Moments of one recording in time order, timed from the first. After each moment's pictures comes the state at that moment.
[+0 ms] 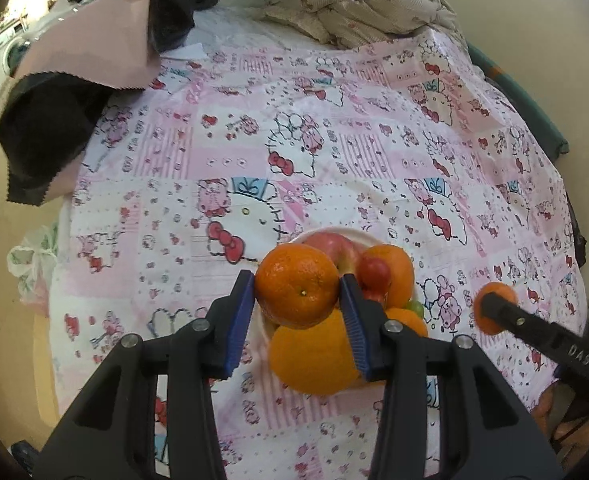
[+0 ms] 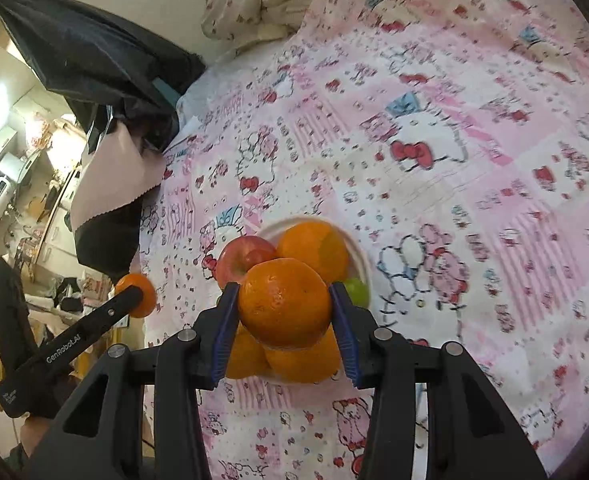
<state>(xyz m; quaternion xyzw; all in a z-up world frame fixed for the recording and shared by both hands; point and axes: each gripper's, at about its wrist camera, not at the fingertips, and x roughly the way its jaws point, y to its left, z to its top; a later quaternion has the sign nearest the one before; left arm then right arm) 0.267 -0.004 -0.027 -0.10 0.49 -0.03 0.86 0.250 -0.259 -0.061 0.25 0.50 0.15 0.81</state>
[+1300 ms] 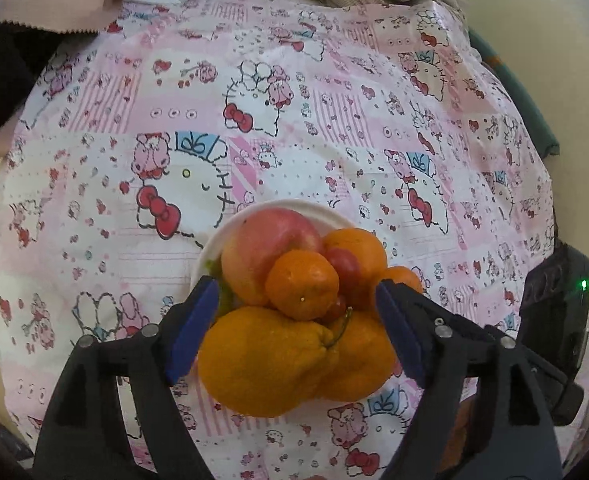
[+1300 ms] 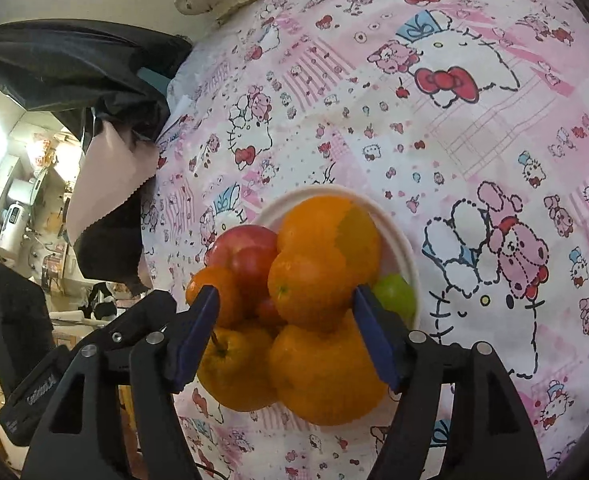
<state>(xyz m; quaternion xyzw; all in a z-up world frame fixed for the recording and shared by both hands) 0.299 -0.029 -0.066 -0.15 0.55 -0.07 0.82 0.292 -0.240 -0.127 0.33 0.54 0.18 0.75</state>
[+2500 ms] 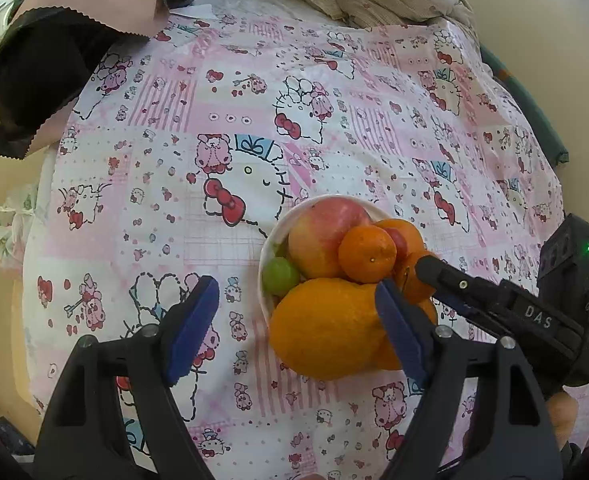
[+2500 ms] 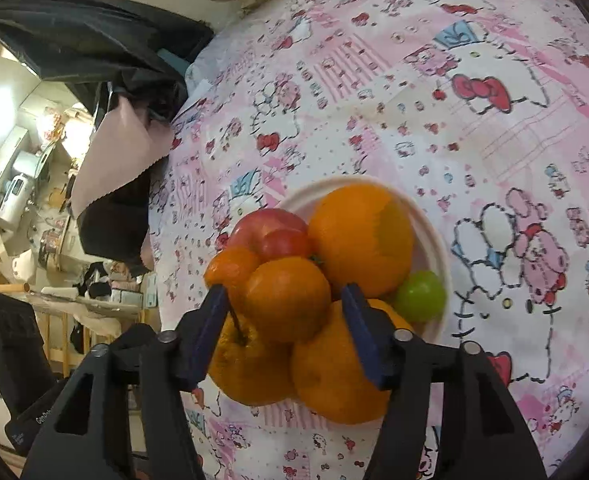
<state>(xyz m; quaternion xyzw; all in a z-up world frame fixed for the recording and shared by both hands) 0.257 0.013 -0.061 -0.15 0.52 -0.04 0.84 0.289 -0.217 -0.120 0.29 0.54 0.20 0.77</state>
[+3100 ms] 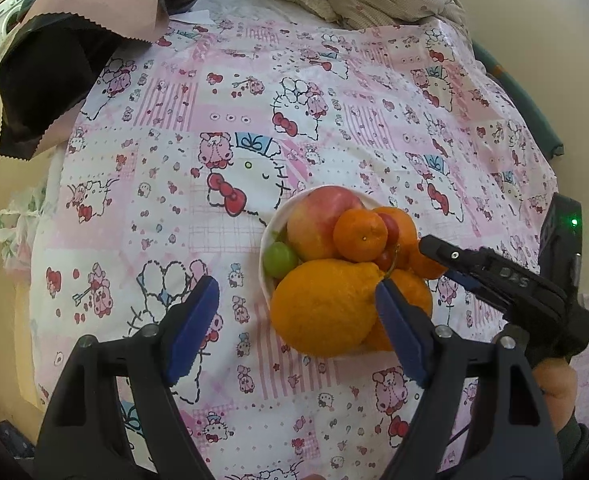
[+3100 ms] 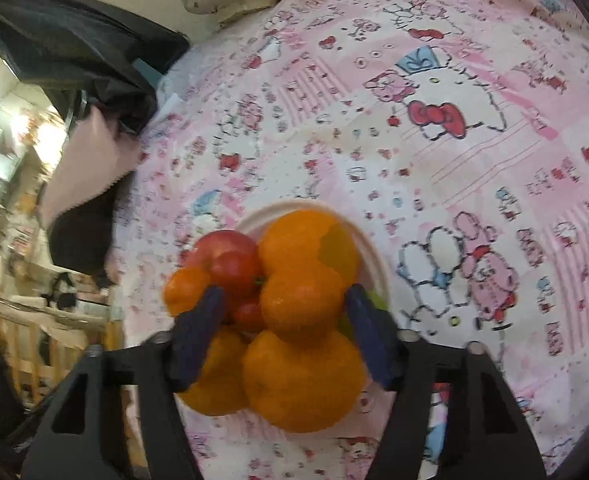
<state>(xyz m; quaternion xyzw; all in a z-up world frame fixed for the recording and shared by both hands) 0.235 0.012 -0.052 -0.14 0.52 -0.04 0.84 0.289 -0.233 -0.118 0.24 0.54 0.14 0.80</state>
